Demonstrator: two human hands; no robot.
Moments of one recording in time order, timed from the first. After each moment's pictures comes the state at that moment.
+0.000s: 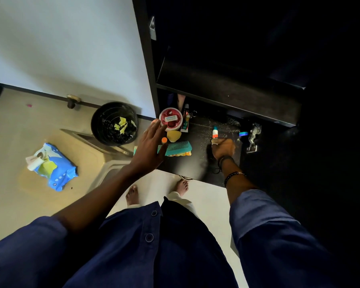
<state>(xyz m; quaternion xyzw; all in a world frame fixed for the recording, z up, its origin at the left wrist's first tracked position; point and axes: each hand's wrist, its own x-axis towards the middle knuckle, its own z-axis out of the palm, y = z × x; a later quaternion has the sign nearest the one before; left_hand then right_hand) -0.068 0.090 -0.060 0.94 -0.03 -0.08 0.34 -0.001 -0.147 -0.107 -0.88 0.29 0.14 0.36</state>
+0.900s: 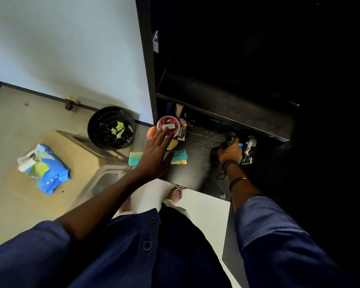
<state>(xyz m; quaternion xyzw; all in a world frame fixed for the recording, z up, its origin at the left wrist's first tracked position) -0.062 0.065 -0.058 0.93 -0.04 -0.09 0.34 0.022 -0.184 -0.104 -0.91 0.28 0.18 0.26</state>
